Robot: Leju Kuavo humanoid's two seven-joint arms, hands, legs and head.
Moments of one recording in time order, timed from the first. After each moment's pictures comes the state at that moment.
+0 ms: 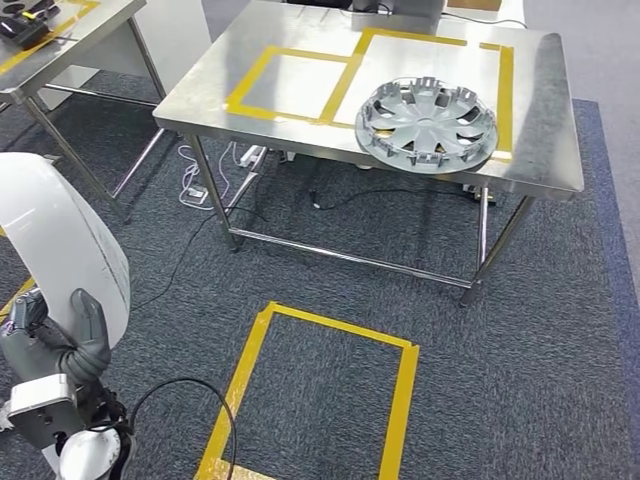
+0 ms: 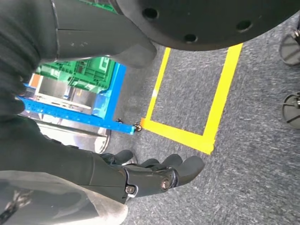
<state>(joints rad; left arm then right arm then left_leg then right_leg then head) 0.05 -0.07 -0.22 -1.77 -0.31 0.68 -0.66 -0.04 0.16 -1.28 -0.22 1.35 0.02 0.11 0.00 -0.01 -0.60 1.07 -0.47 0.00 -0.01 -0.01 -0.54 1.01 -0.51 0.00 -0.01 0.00</state>
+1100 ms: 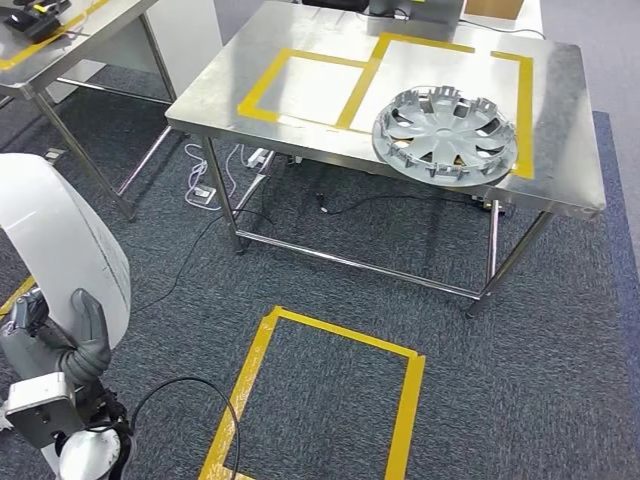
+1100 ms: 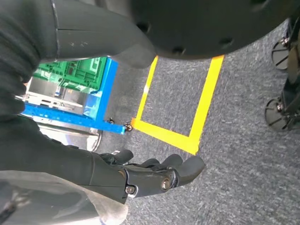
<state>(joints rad) 0.06 -0.06 -0.22 -1.78 -0.30 0.68 -0.65 -0.04 0.17 -1.28 -0.22 1.34 0.02 0.08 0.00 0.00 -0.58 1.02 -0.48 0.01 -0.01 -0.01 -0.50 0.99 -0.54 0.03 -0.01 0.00</state>
